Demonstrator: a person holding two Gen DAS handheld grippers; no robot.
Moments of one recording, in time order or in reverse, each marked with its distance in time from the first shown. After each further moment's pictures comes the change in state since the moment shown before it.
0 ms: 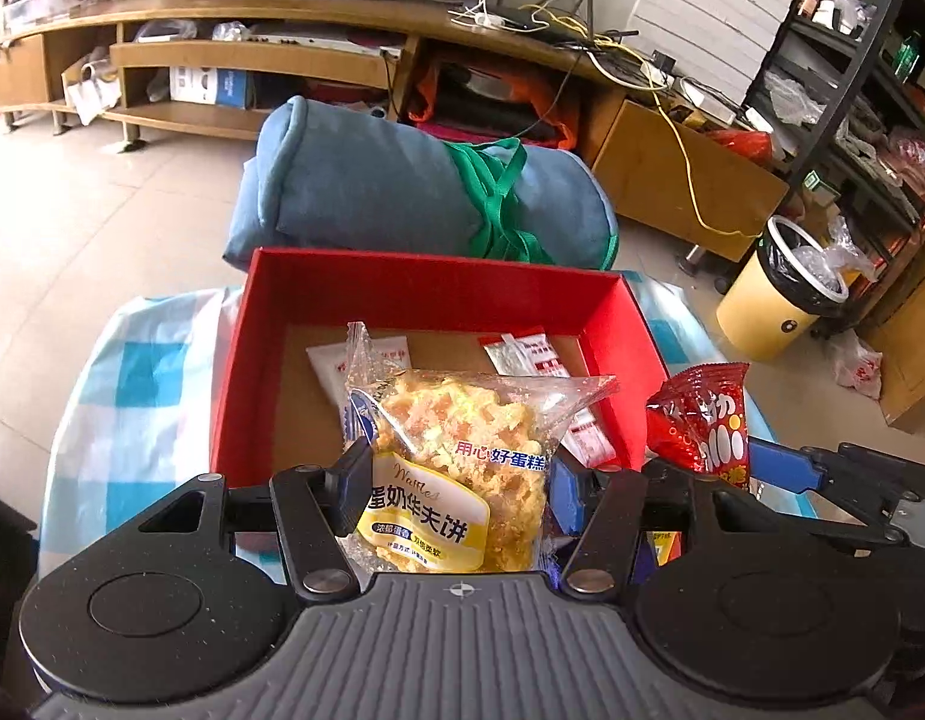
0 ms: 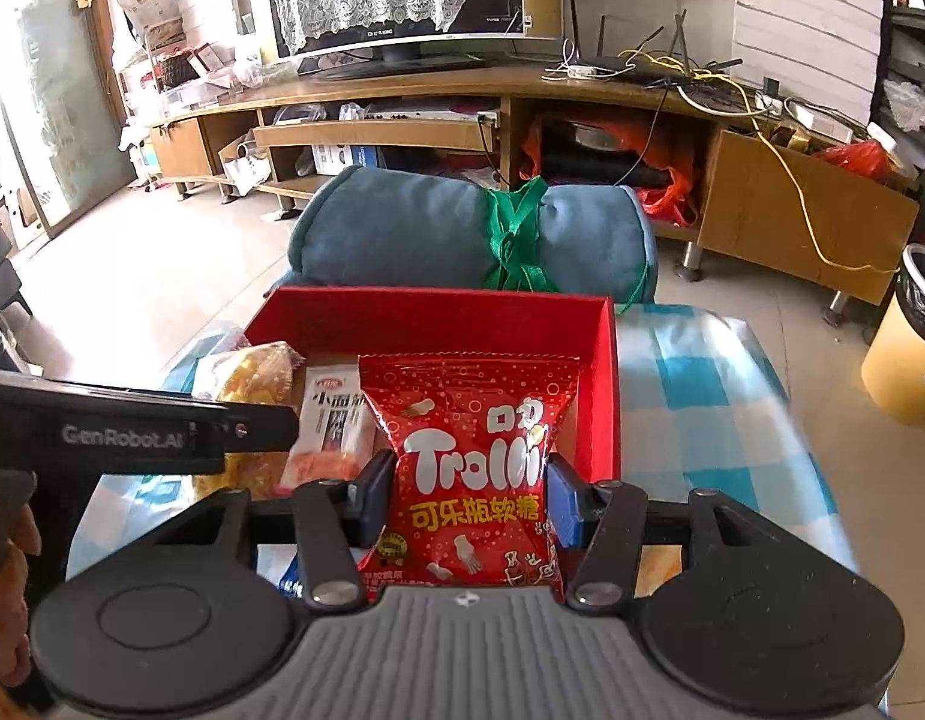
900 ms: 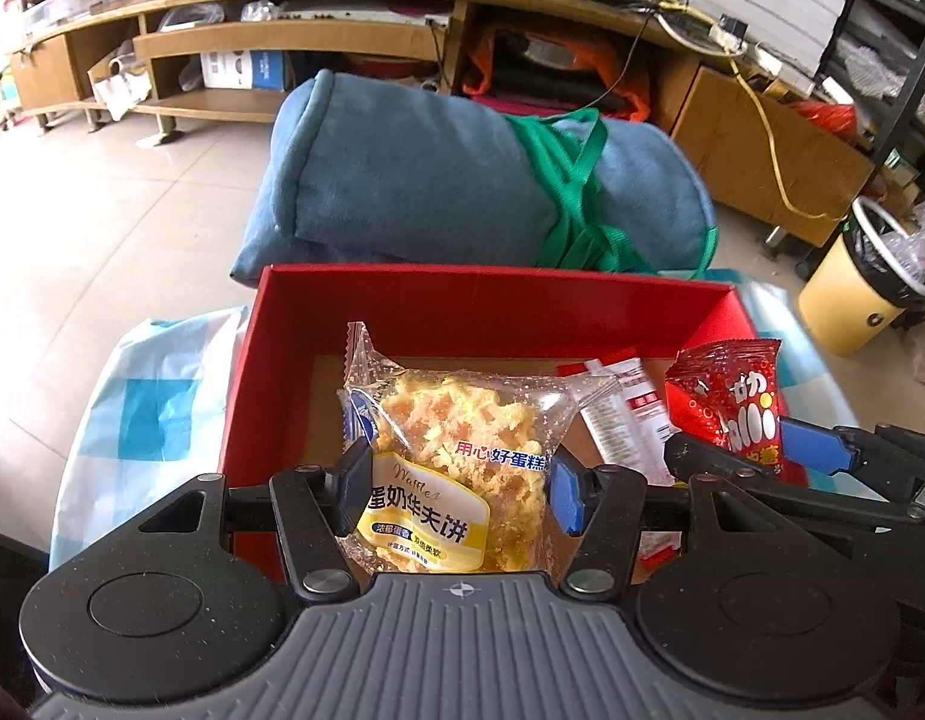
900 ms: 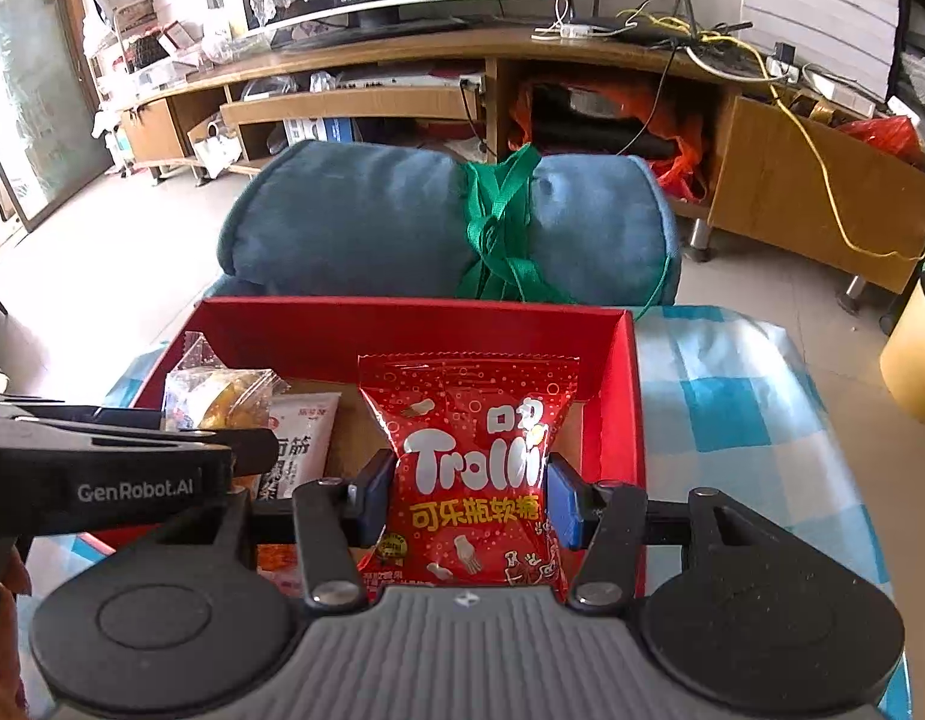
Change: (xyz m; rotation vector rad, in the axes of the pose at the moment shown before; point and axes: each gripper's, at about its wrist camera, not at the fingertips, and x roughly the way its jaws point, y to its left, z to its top) left arm 0.069 0.007 0.031 0.008 0.061 0.148; right arm 0.086 -0.016 0.028 0.015 0.076 -0.014
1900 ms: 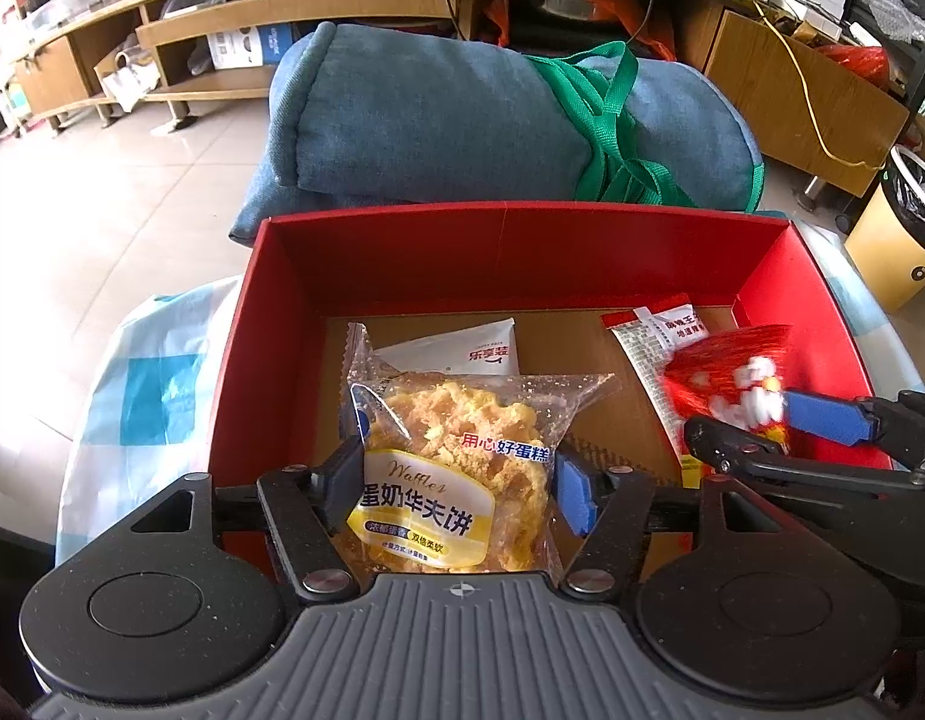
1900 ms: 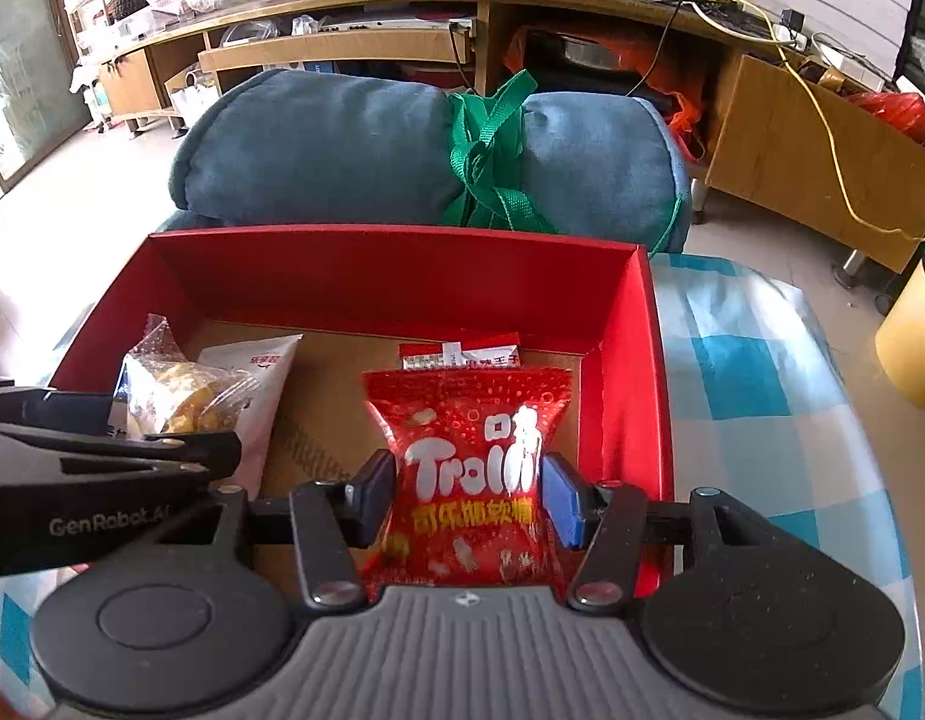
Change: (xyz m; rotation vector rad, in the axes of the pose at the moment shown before) left arm 0.029 -0.006 -0.010 0.037 0.058 0.088; right arm 0.036 -0.001 -0.008 -0.026 0.071 -0.053
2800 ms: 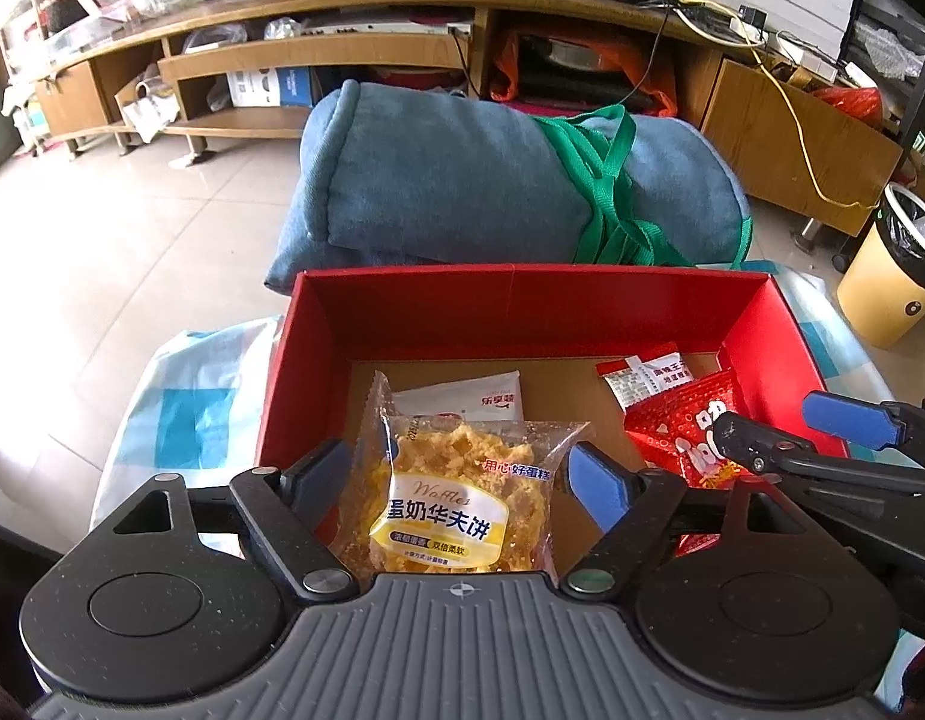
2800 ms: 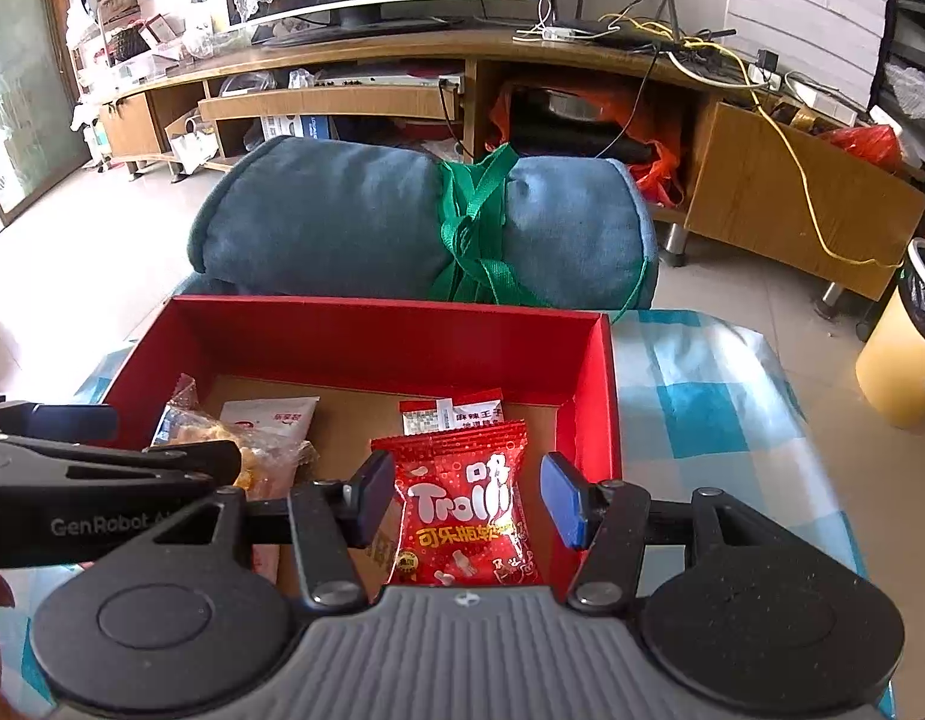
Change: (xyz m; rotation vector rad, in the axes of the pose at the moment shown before) left arm -0.030 0.003 0.002 -0.022 -0.089 0.011; right arm -0.041 -0.001 0.007 0.019 -0.089 -0.008
